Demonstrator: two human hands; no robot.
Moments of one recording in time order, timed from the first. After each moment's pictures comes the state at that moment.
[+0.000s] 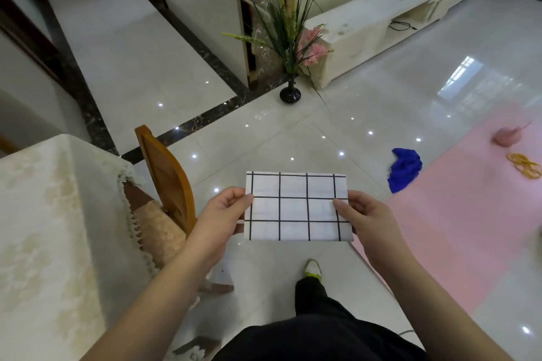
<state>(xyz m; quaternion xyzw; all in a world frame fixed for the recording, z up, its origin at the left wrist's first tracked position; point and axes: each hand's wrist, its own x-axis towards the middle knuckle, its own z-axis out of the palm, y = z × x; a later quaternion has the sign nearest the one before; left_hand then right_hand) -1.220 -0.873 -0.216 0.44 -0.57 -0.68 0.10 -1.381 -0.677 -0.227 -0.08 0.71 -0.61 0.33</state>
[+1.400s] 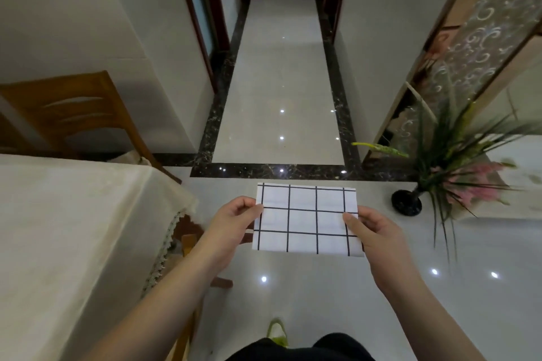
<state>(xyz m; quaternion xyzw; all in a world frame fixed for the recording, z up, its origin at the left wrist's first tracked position) -1.386 -1.210 -0.190 0.59 -0.42 -0.61 0.31 -1.627 -1.142 -0.210 -0.30 0.66 -0.50 0.47</state>
